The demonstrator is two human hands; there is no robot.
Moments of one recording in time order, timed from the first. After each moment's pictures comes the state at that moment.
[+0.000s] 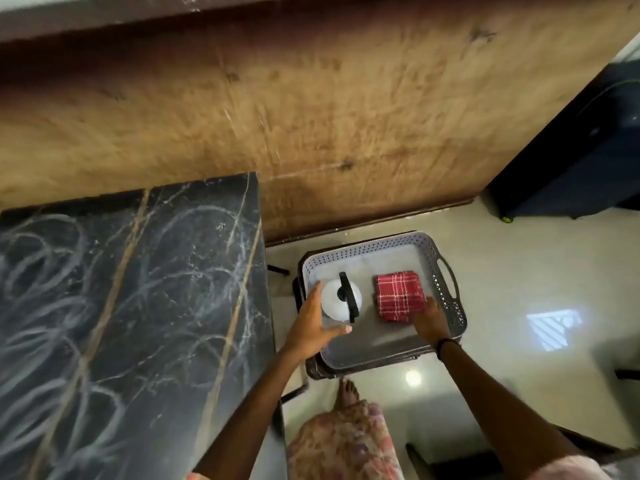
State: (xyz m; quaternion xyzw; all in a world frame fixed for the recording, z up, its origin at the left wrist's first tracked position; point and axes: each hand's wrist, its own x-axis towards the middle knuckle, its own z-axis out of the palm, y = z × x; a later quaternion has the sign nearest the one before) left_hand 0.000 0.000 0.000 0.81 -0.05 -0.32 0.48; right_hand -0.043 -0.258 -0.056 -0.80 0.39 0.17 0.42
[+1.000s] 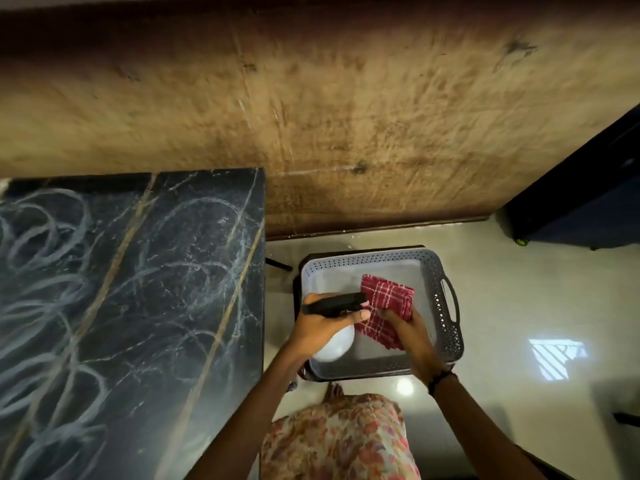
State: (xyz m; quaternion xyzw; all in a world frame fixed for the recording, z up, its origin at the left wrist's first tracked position) left_hand 0.014 -0.040 0.087 0.73 0.04 -0.27 0.62; right_hand -0.032 -0.227 0.011 -0.61 0.31 0.16 0.71
